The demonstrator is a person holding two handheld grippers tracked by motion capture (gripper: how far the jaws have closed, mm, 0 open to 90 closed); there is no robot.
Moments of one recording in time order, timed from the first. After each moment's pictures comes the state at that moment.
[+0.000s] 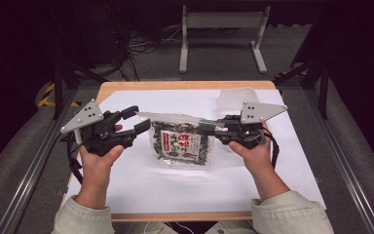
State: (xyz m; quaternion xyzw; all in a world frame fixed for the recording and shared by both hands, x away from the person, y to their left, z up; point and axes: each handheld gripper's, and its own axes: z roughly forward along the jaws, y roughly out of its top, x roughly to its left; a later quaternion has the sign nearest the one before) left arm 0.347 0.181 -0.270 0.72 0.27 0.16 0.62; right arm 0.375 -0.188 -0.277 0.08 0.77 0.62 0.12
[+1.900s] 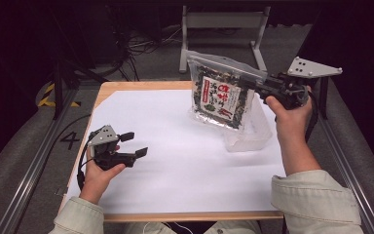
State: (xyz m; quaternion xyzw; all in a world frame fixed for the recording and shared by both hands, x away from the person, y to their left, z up) left arm 0.377 0.201 -0.381 0.79 0.30 0.13 0.52; right arm 0.418 -0.270 -0.213 0.20 0.72 0.62 0.23
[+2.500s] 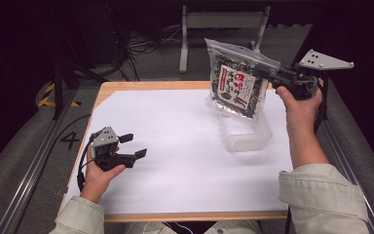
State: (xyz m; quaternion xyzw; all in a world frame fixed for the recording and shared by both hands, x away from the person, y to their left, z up) left arm 0.380 0.203 -0.391 0.80 0.31 0.14 0.50; right arm 0.444 -0.305 -0.214 0.24 0.71 0.60 0.28
